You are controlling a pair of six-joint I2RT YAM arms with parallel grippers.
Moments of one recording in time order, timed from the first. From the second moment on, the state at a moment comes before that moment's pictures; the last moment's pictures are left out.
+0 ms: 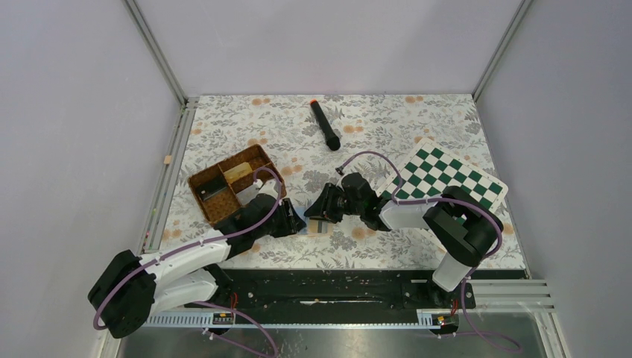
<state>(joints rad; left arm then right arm) -0.75 1.03 0.40 -0.05 0.00 -0.85 0.80 1.68 0.69 0.45 -0.35 1.13</state>
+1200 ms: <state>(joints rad) -0.75 1.03 0.40 -0.06 -0.01 -0.85 0.80 1.64 0.74 0.28 -0.30 1.07</state>
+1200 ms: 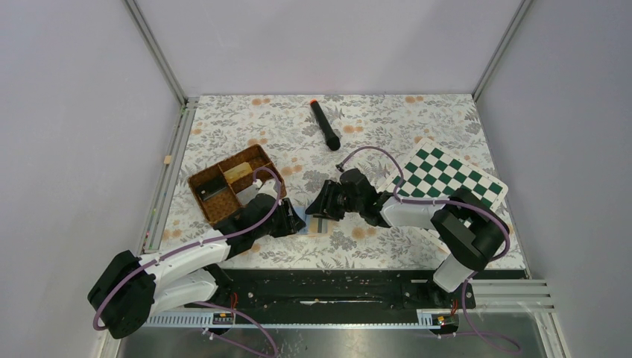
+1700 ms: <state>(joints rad) -0.75 1.03 0.38 -0.05 -0.01 -0.85 0.80 1.69 0.75 0.26 -0.28 1.05</state>
